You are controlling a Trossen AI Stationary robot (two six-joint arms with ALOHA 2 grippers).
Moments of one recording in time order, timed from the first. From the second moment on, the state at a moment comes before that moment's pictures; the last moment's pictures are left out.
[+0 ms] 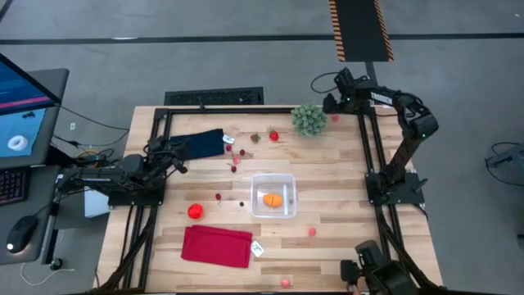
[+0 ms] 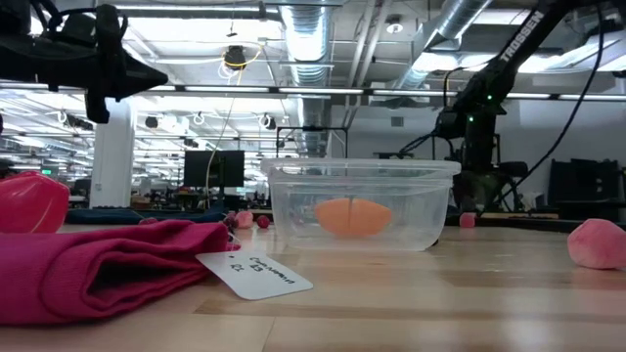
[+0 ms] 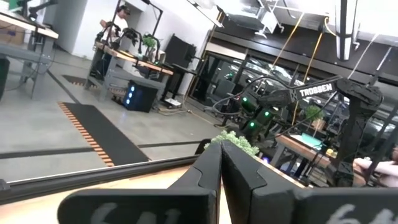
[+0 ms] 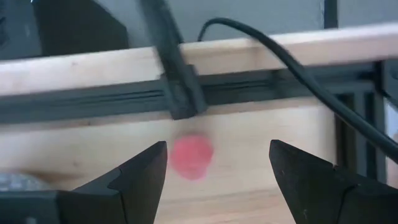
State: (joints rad) left arm 0.00 0.07 0.03 0.27 -0.71 -0.29; right arm -1.15 1.75 1.11 -0.67 0.08 0.43
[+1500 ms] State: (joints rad) left arm 0.00 0.07 0.03 0.27 -0.72 -0.27; right arm -1.10 1.79 1.12 -0.65 0.05 0.47
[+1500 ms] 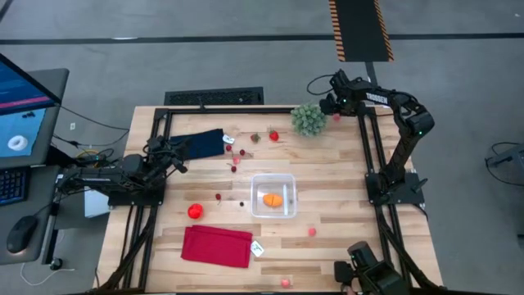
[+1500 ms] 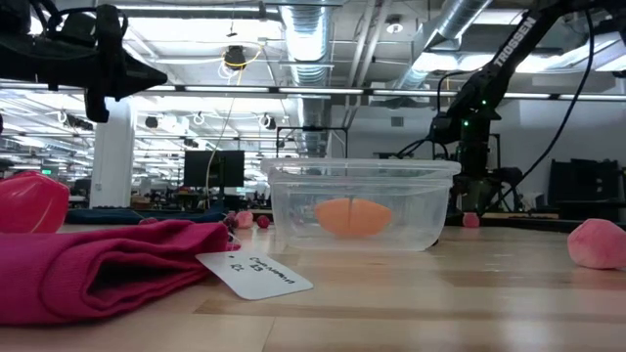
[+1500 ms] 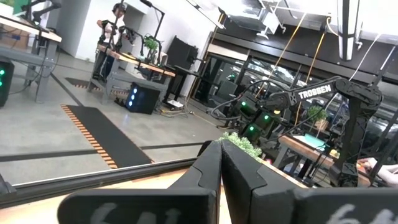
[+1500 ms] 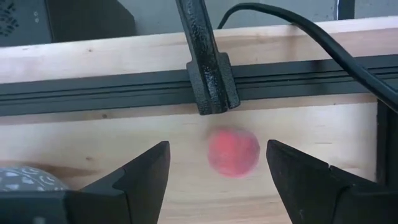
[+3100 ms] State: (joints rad) left arm 0.00 0.07 0.03 0.27 -0.72 -0.27; right arm -1.16 1.79 1.12 -0.64 0.03 0.61
